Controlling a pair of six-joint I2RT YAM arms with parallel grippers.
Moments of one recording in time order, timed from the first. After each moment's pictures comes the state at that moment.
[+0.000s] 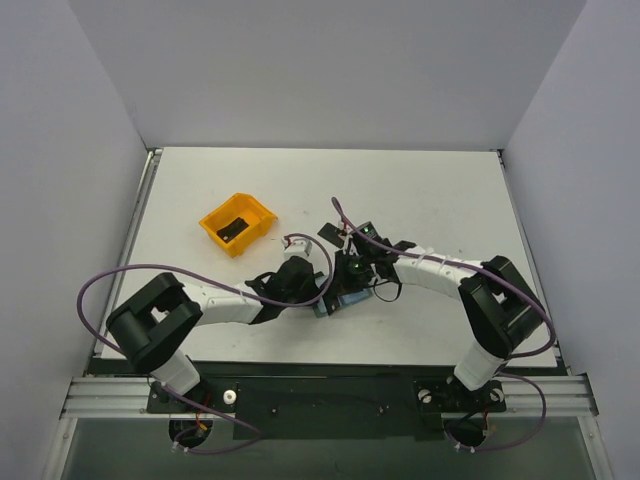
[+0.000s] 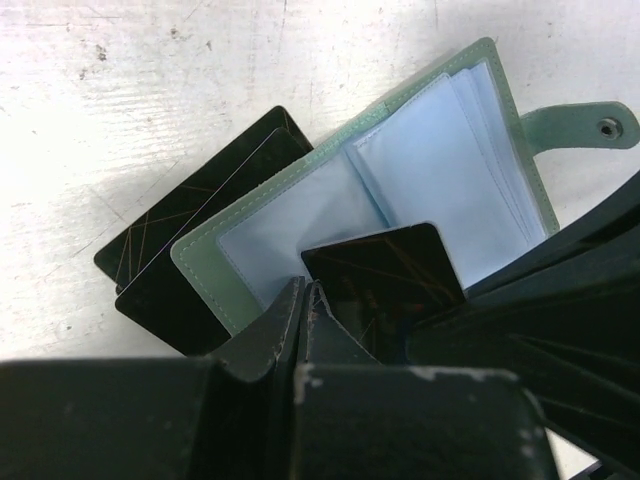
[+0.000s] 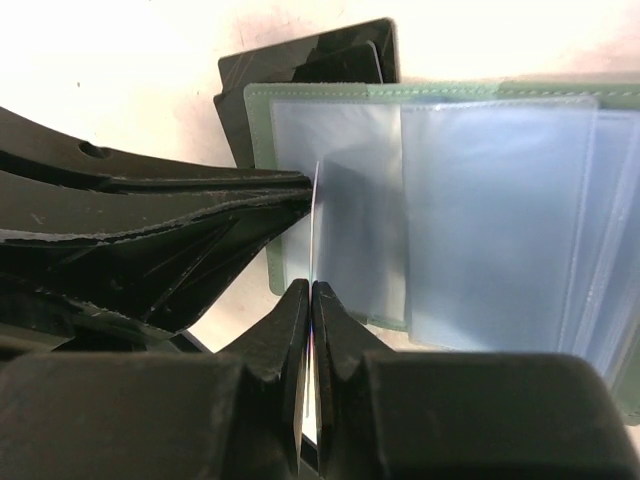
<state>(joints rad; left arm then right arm) -0.87 1.59 0.67 0.18 -0.21 -0.78 0.67 1.67 0.90 -0.21 -0.36 0.55</state>
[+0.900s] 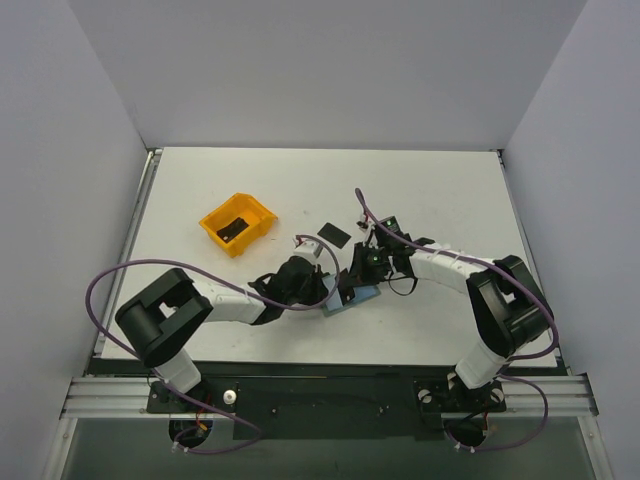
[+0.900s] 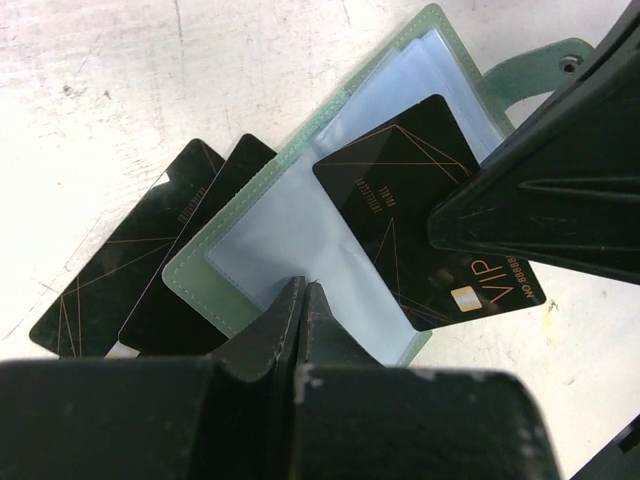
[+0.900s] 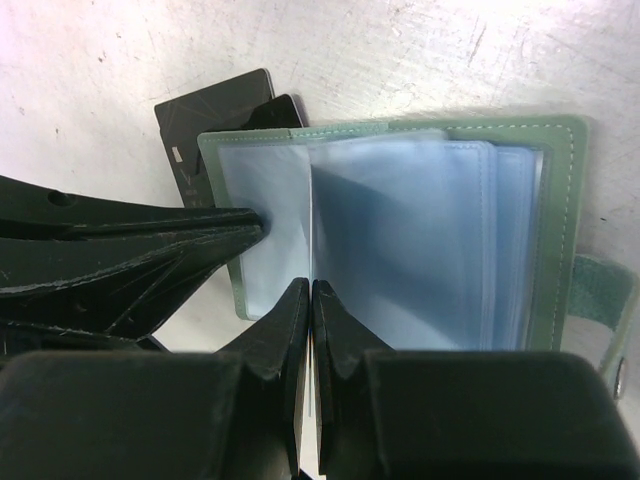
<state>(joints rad) -0.87 1.65 0.64 0.36 -0.11 -0.64 0.50 1.64 0.84 -0.18 -0.40 0.50</state>
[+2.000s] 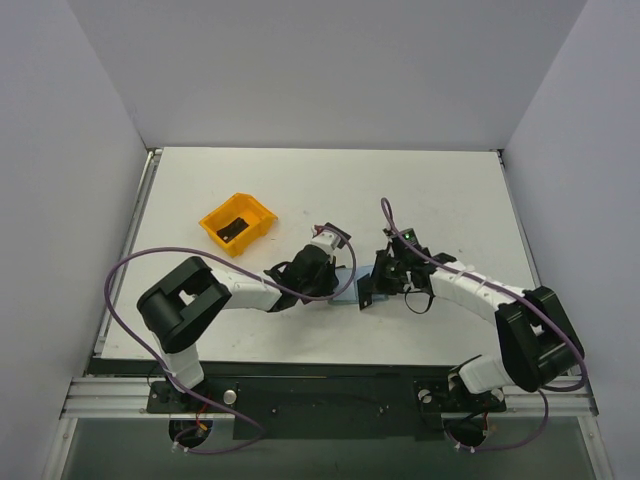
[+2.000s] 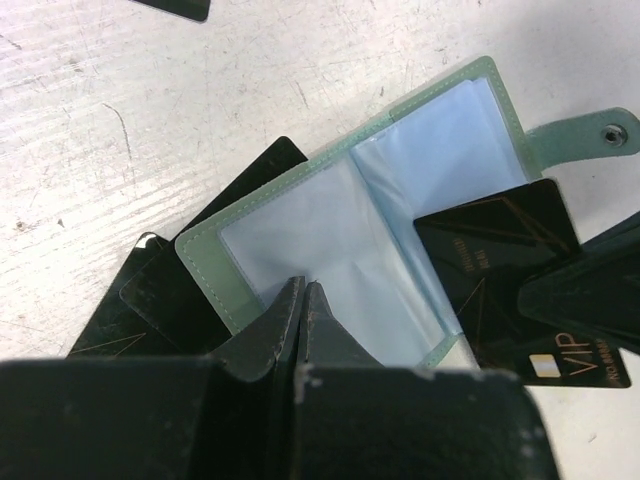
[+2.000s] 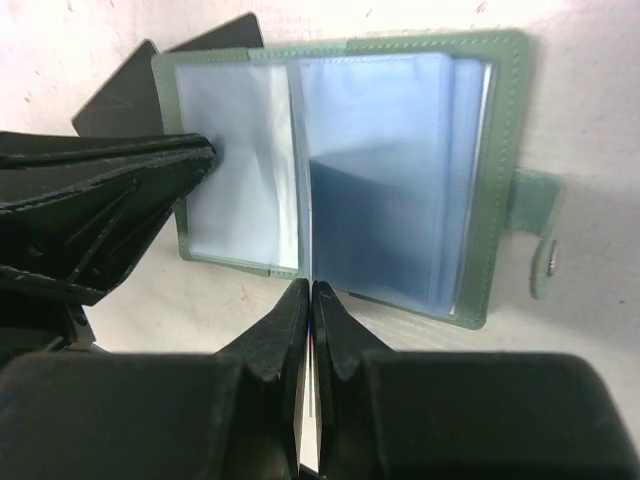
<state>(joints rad) -0.87 1.78 0.82 0.32 -0.10 -0.51 0.48 1.43 0.69 -0.25 -0.21 0.60</state>
